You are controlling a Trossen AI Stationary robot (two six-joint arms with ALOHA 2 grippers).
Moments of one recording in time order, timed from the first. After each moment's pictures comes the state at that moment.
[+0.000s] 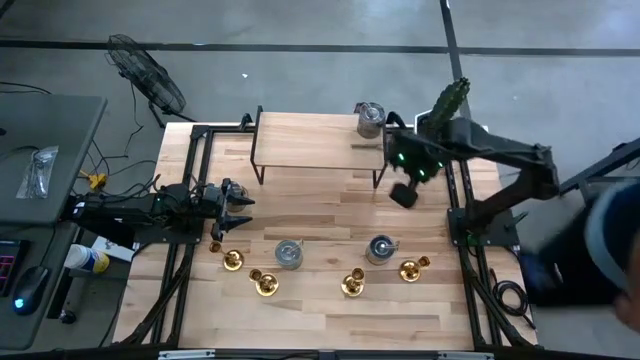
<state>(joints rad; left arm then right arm) -0.04 0.01 0.03 0.00 -0.03 -0.21 -0.13 1.42 1.66 -1.55 0.02 0.41</state>
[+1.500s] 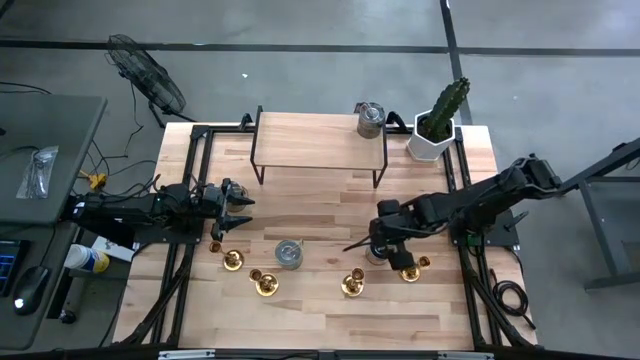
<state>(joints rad) -0.04 0.01 0.03 0.00 -0.03 -0.21 0.27 1.45 1.05 -0.87 0.04 0.11</state>
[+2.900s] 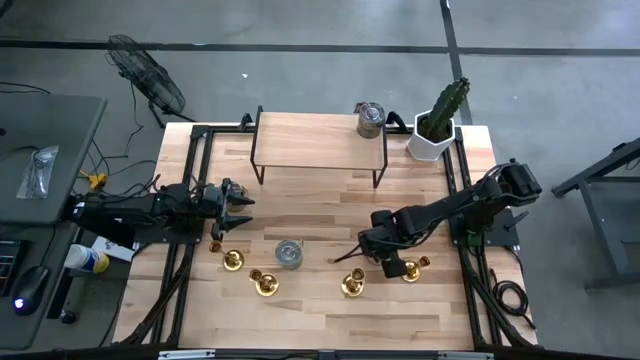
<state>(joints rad) -0.04 0.01 0.03 0.00 -0.03 -0.21 0.29 1.63 1.05 -0.81 0.00 0.11</state>
